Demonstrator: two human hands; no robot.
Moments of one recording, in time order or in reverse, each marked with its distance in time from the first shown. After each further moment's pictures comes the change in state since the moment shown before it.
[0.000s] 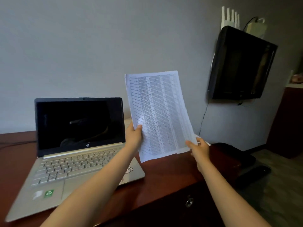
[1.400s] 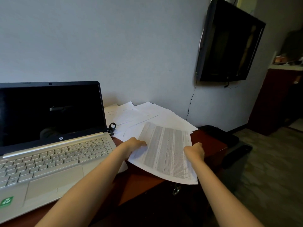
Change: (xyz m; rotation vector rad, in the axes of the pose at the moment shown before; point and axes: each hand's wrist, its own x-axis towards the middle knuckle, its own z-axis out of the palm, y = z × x) left_hand 0.017 -0.073 0.033 0.790 -0.464 -0.417; right_hand 0.024 0.052 -0.026 -0.575 0.152 0.303
